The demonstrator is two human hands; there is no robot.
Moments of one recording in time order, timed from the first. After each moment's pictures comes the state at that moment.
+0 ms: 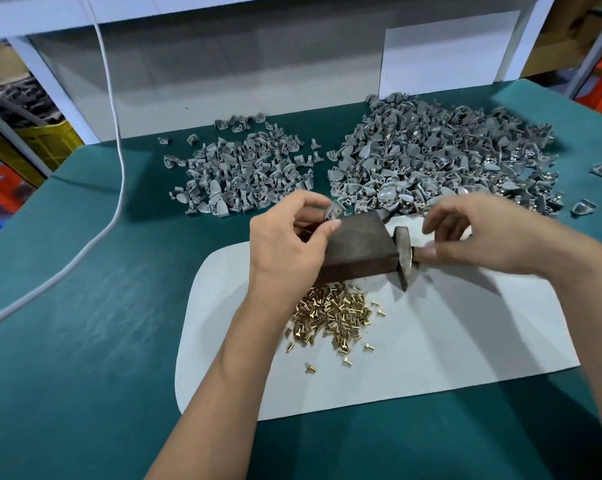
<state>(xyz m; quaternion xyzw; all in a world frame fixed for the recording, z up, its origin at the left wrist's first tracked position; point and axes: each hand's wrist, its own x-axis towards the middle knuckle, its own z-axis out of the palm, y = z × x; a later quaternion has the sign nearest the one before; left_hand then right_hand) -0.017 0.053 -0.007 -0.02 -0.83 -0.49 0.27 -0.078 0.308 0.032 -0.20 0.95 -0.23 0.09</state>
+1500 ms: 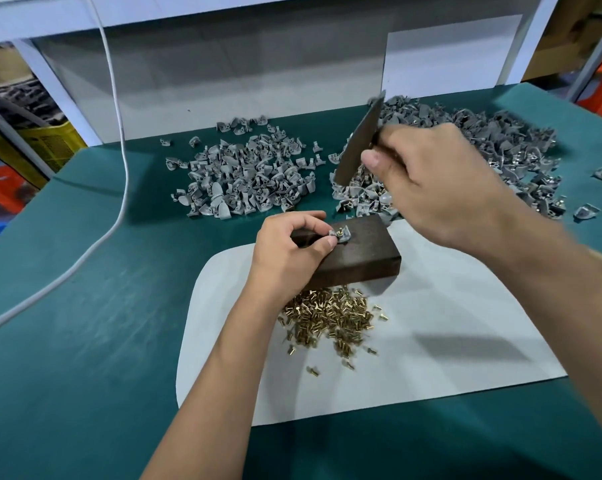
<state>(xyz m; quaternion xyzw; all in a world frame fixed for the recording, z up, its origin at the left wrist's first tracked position) -0.025 0.041 -0.013 0.03 -0.82 -0.55 0.12 -0.065 0.232 0.079 -0.31 0.90 -0.25 -0.18</state>
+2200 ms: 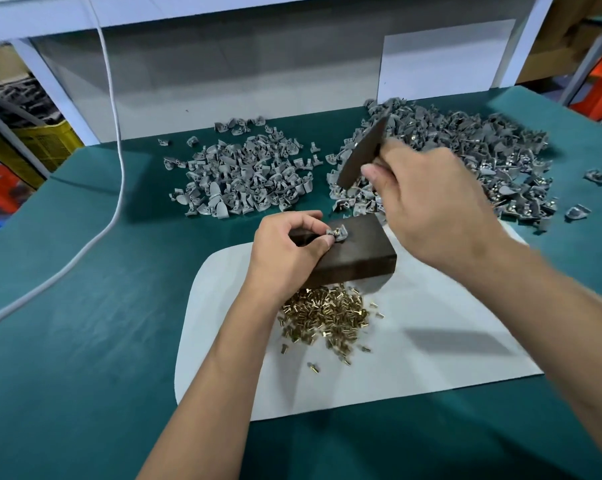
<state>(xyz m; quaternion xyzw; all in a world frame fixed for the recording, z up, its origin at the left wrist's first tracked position) -0.025 0.041 -0.014 0.04 -0.82 -0.55 0.12 -0.049 0.228 0.068 -0.26 0.93 -0.18 -0.19</state>
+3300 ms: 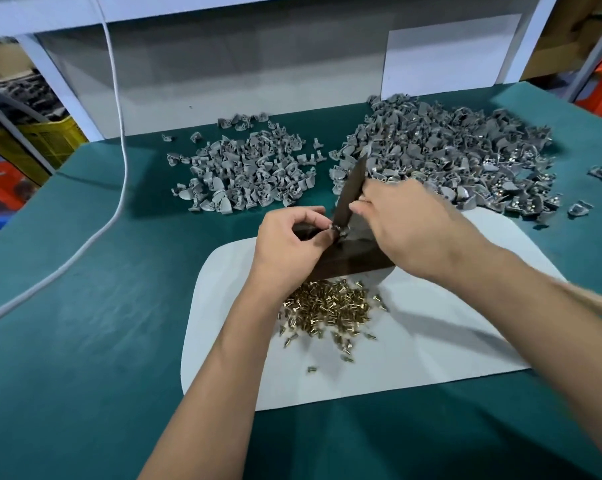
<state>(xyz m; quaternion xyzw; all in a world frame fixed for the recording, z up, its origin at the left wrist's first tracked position) -0.023 0.043 -0.010 0.04 -0.82 -0.55 0.12 -0.039 0.217 0.060 -0.23 0.97 -0.10 -0.02</state>
